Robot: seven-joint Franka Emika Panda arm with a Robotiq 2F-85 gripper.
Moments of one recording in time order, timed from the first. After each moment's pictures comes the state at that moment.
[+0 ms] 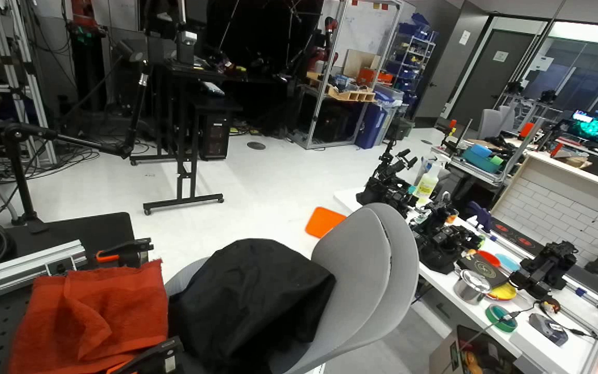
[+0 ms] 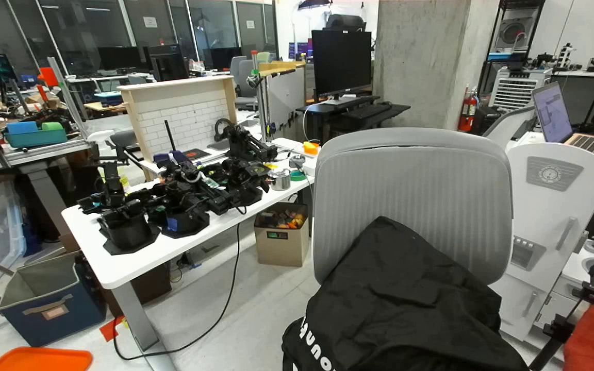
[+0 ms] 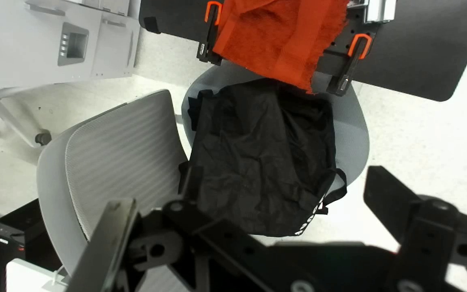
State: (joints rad) arm 0.06 -0.49 0.21 -2.25 -0.15 1.70 0.00
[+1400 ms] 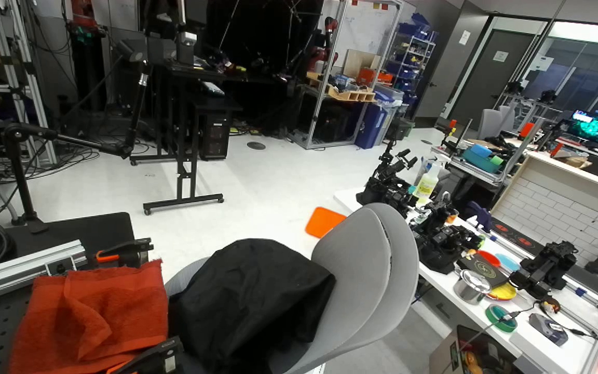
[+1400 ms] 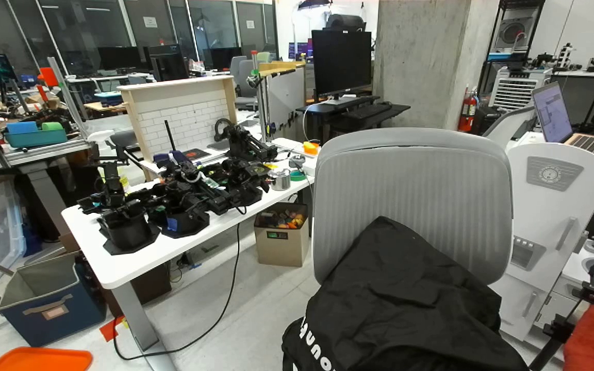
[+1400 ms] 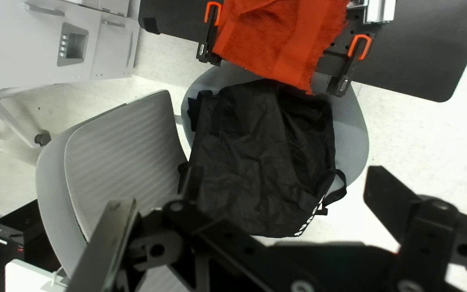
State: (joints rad) arm 0.07 -0.49 0.20 -2.25 -0.15 1.70 0.00
